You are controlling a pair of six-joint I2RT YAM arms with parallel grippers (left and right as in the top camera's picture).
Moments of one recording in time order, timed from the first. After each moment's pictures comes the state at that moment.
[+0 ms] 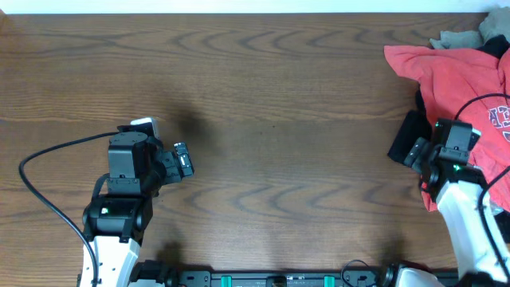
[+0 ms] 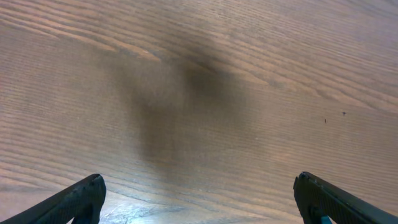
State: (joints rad) left arm -0.05 0.90 0.72 -0.65 0.02 -0.28; right arm -0.23 1.29 0.69 -0.45 0.43 0.30
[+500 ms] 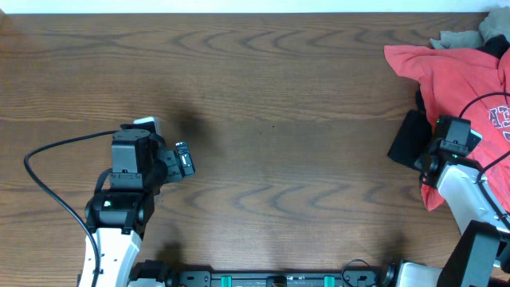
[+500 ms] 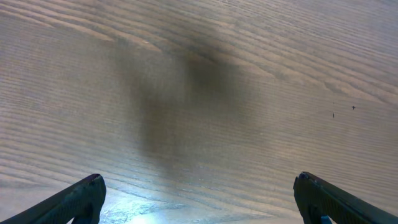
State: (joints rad) left arm -0.05 0.94 0.72 -0.65 0.02 -0.28; right arm -0.28 1.47 0.71 -0.36 0.44 0.33
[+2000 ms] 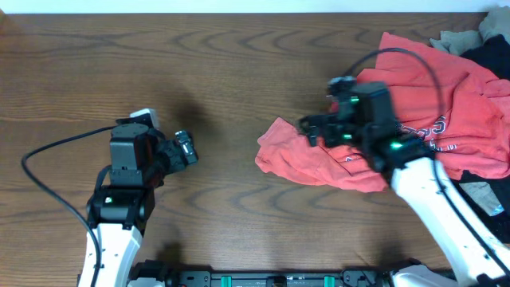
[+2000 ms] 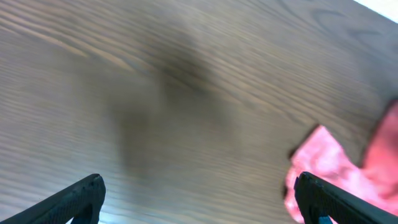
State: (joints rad) left arm -0.05 0.98 0.72 -0.53 0.13 -0.41; right arm 0.27 1.33 0.96 -0.48 -0.21 0.21
